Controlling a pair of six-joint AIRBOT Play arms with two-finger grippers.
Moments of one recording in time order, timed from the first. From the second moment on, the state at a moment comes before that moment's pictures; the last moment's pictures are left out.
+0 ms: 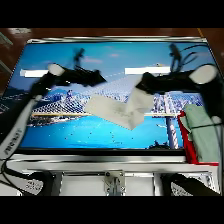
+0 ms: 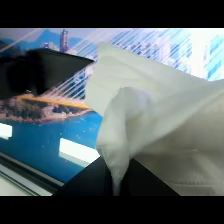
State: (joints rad) left arm -0.26 -1.67 1.57 0.59 -0.89 -1.30; right arm 0.16 -1.25 1.29 -0.85 1.07 1.58
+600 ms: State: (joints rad) left arm 0.31 -1.25 1.57 0.75 -1.17 -1.33; right arm 0.30 -1.69 1.29 -0.38 0.85 1.33
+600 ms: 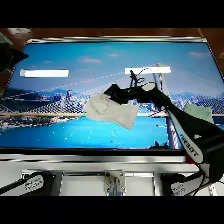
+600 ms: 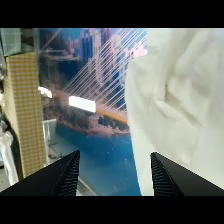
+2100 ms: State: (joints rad) left arm 0.21 -1.22 1.56 0.80 -1.24 -1.33; right arm -0.54 -1.32 1.57 -0.89 1.44 1.51
